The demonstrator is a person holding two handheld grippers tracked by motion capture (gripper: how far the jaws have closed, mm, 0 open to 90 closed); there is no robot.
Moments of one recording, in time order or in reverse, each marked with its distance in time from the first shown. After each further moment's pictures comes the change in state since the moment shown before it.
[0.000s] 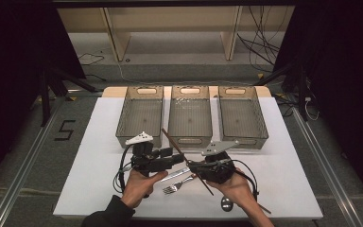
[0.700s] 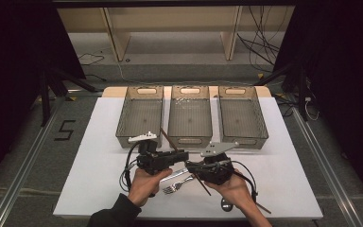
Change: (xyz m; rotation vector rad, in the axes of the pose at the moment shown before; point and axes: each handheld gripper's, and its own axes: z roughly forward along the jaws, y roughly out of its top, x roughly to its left) left arm 0.004 0.000 0.013 0.014 -0.147 -0.078; right arm 0.004 0.000 0.001 -0.024 0.009 -0.001
